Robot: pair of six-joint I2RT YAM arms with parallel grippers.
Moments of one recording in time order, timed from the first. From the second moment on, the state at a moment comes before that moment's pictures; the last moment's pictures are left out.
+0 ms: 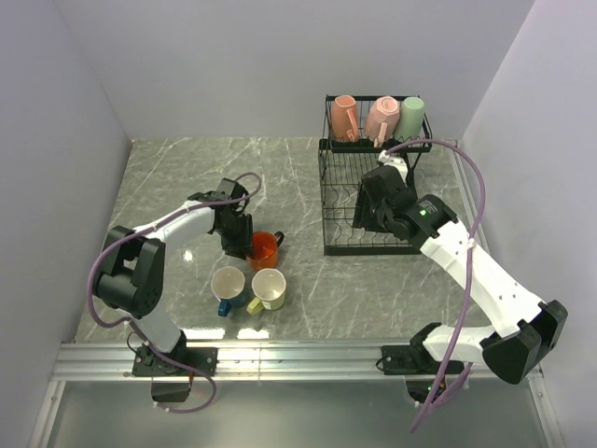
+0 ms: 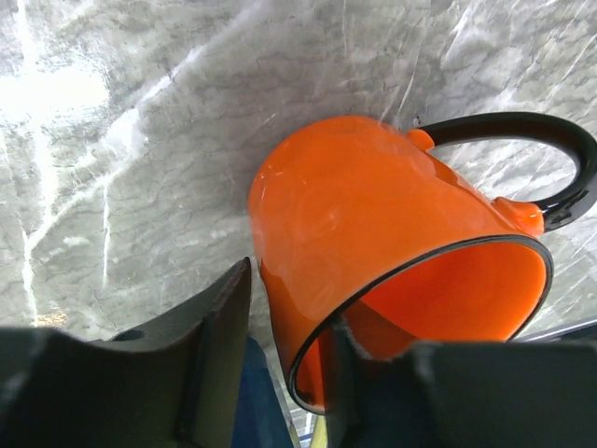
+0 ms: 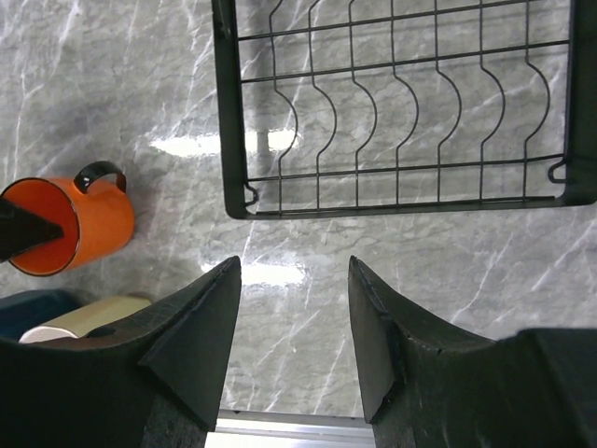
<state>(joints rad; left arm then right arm) -0.39 1.66 1.08 -0.68 0.19 -0.48 0.60 1.24 1.30 -0.92 0.34 0.60</state>
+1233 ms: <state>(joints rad) -0.62 1.51 1.45 -1.09 -0.21 -0.70 0.52 1.02 0.94 -0.58 -0.21 0.60</state>
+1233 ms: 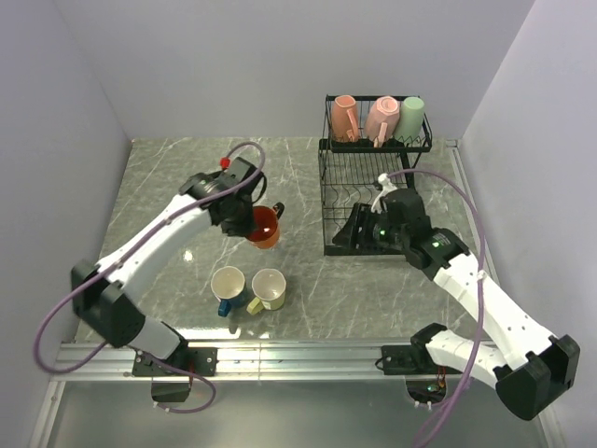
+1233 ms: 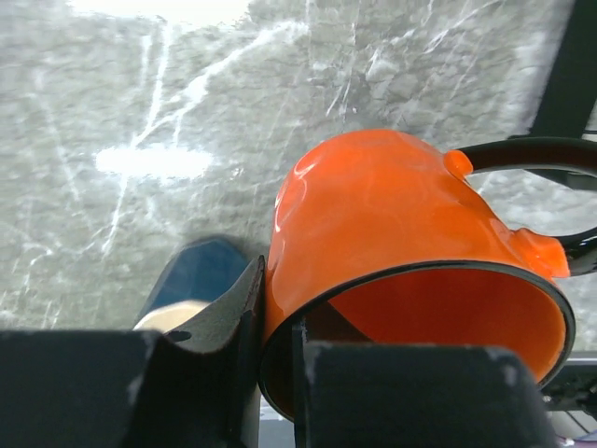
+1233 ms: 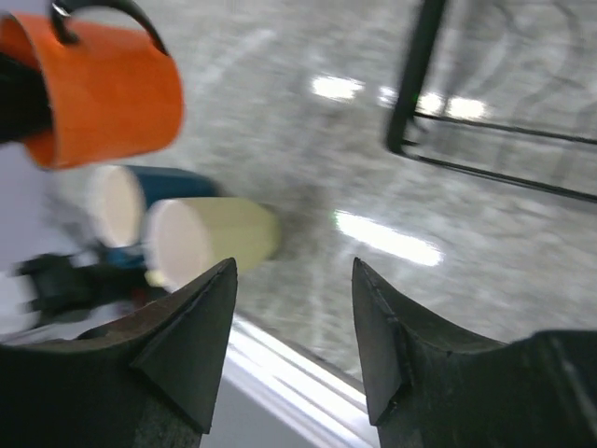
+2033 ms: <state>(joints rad) -0.64 1.12 1.23 -0.90 -0.12 -0.46 0.48 1.09 0.62 0.45 -0.91 1.54</state>
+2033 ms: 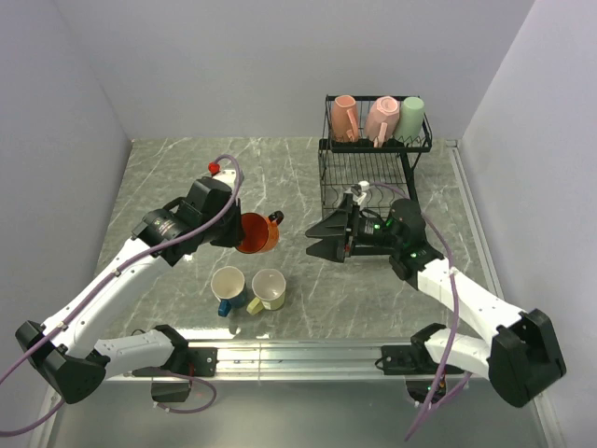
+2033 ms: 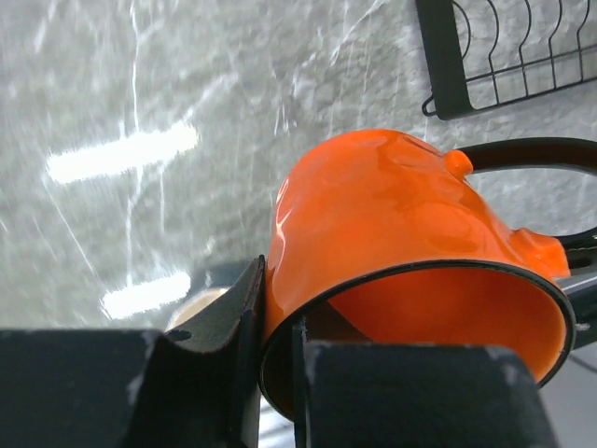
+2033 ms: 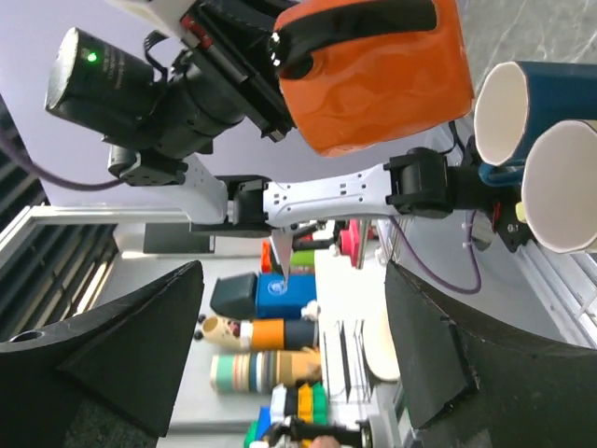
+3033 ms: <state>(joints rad) -0.70 1.04 1.09 -0.57 -0.22 0.20 0.49 1.35 0.62 0.58 -1.09 1.62</state>
